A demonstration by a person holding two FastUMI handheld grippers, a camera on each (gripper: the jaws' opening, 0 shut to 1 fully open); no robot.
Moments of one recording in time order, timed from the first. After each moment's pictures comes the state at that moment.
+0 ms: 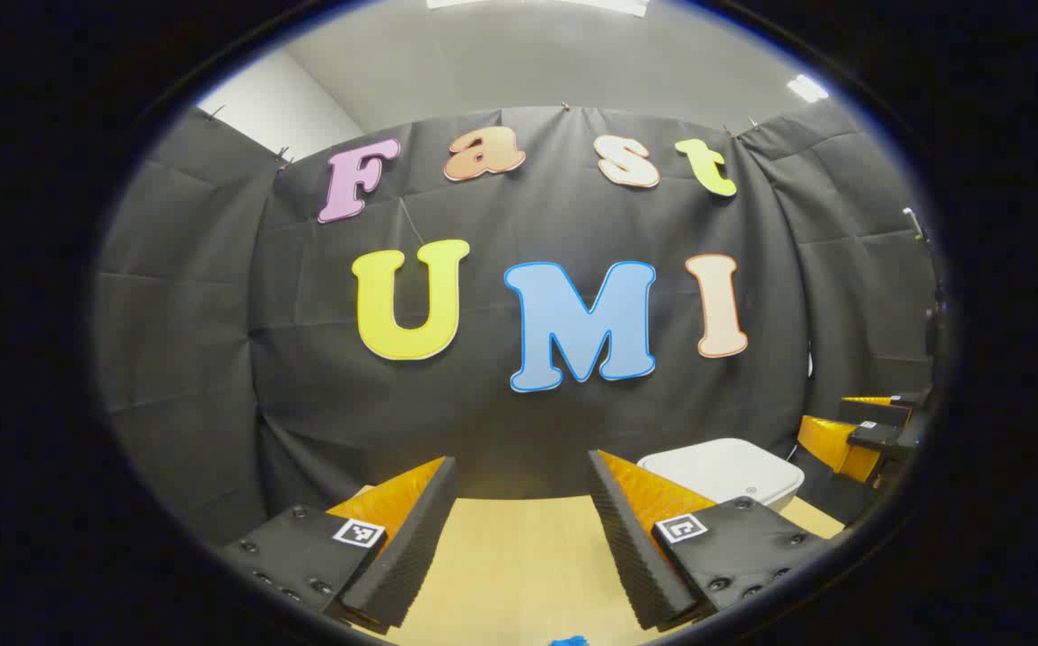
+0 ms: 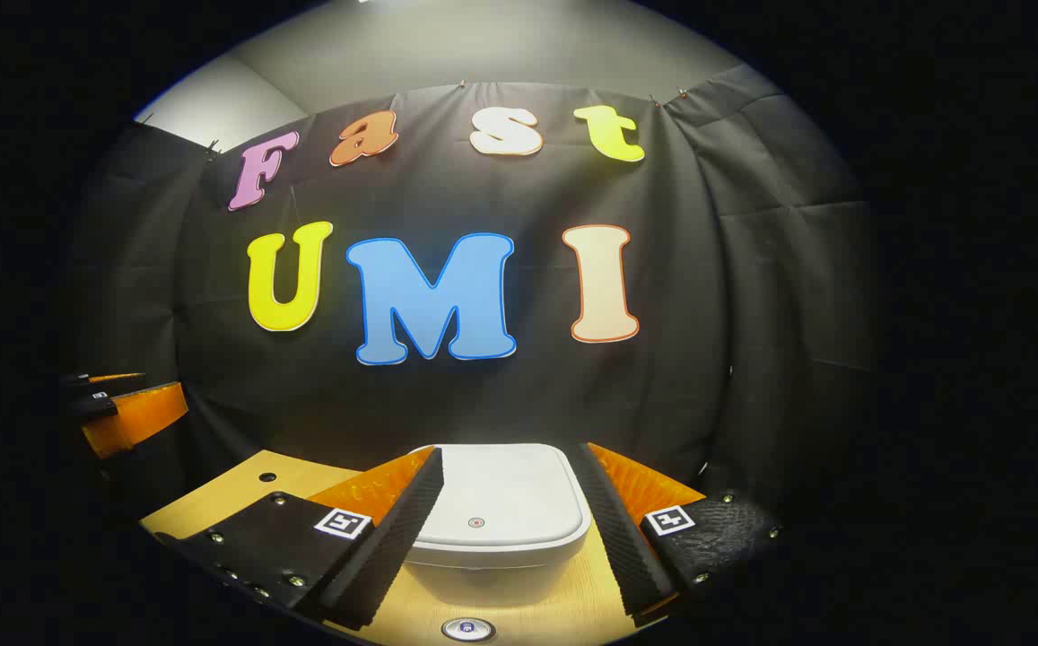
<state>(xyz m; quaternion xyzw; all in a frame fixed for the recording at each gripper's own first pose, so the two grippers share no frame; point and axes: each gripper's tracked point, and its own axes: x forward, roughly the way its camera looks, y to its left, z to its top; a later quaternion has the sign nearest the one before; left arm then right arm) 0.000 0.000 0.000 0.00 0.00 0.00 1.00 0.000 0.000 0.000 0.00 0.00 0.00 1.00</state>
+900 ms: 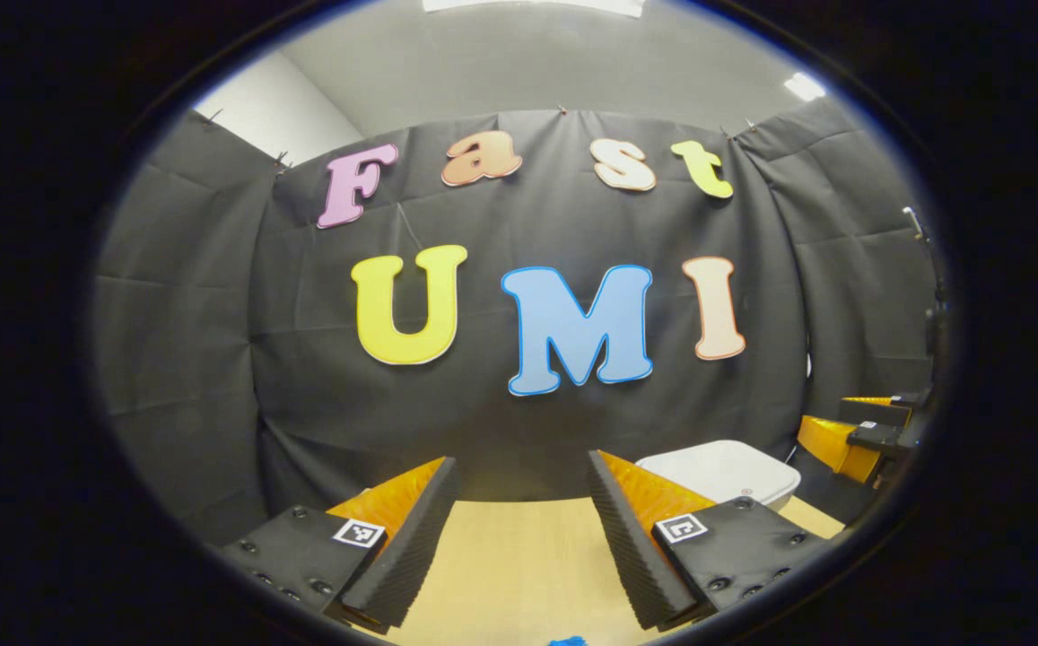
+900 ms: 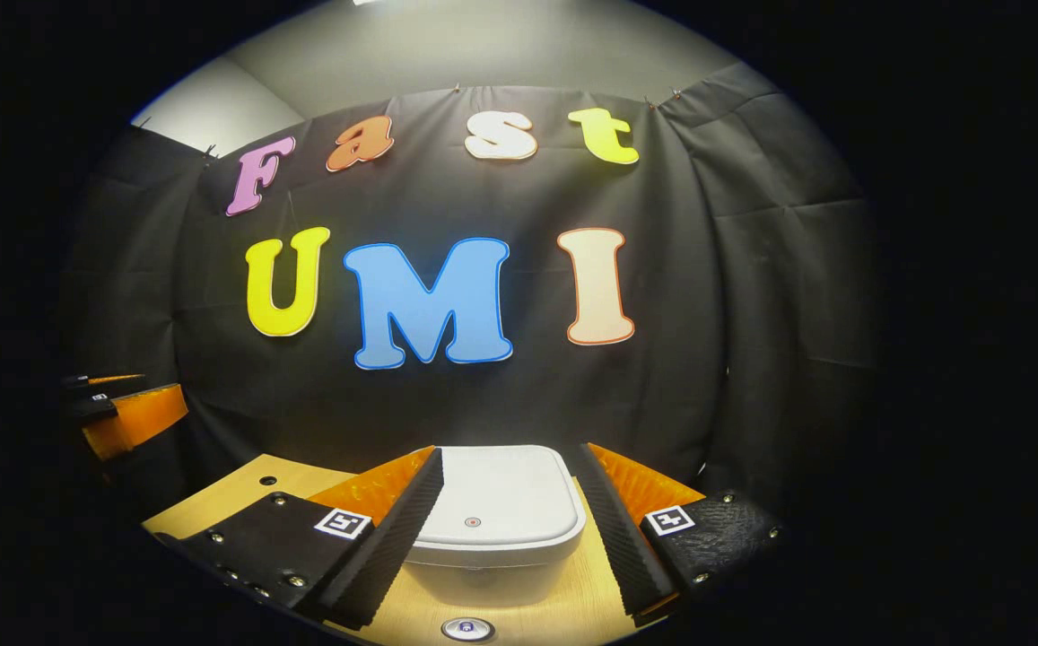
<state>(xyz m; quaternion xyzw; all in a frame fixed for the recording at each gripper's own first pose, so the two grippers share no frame) 0.000 0.000 0.002 0.00 -0.01 0.00 1.00 -0.006 -0.004 0.003 0.00 -0.01 0.00 1.00</state>
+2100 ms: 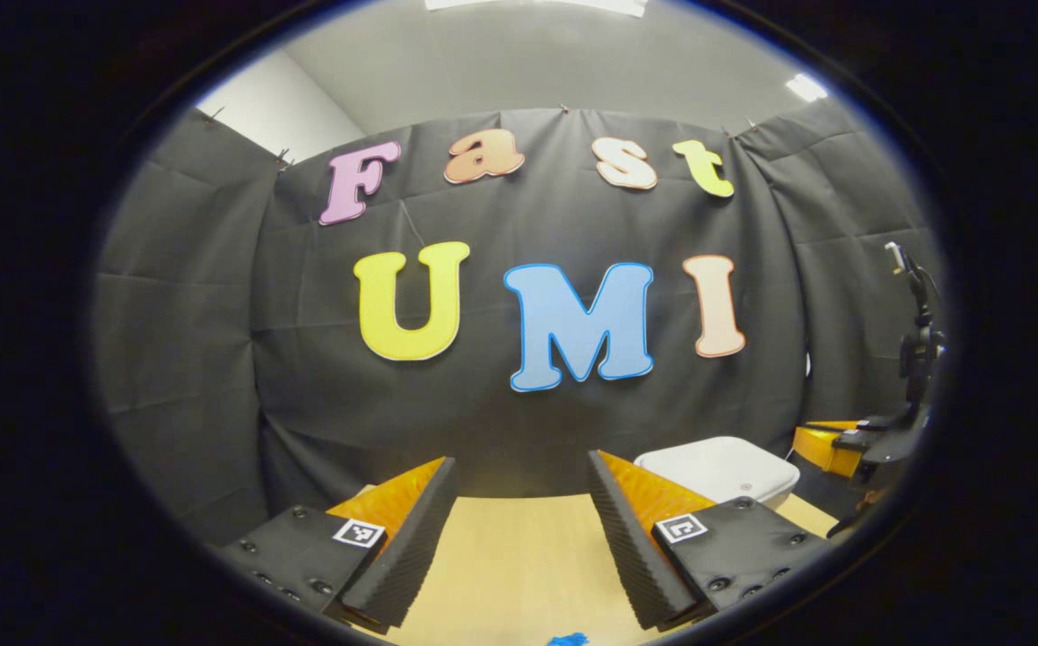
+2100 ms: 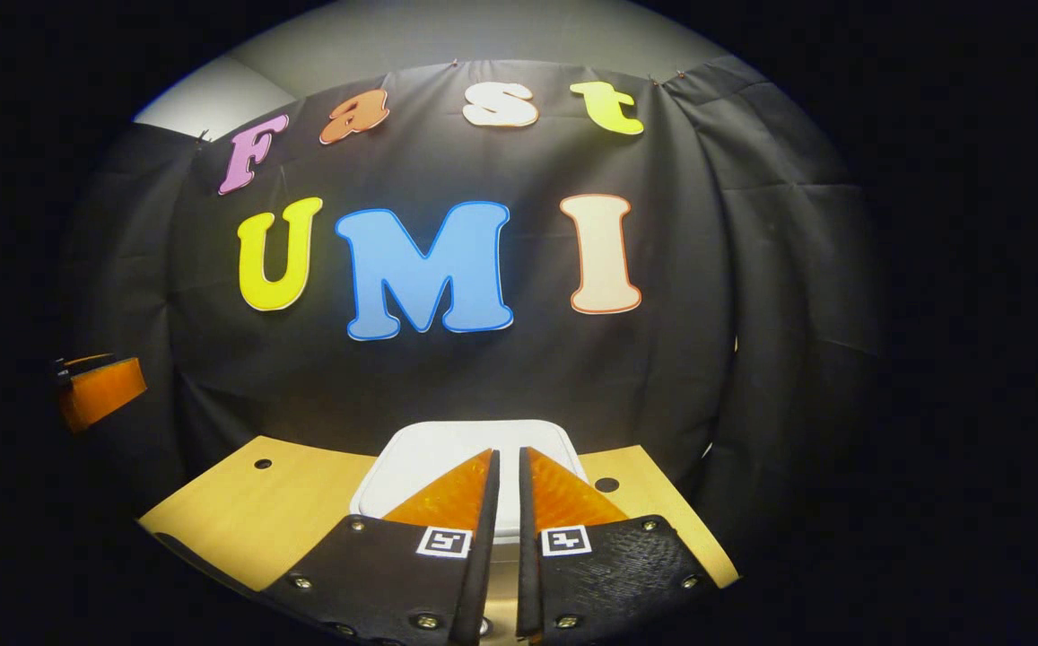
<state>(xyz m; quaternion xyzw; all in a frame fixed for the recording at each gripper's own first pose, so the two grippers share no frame) 0.001 0.000 -0.001 0.00 -0.01 0.00 1.00 0.024 -0.004 -0.033 0.00 0.05 0.00 1.00</state>
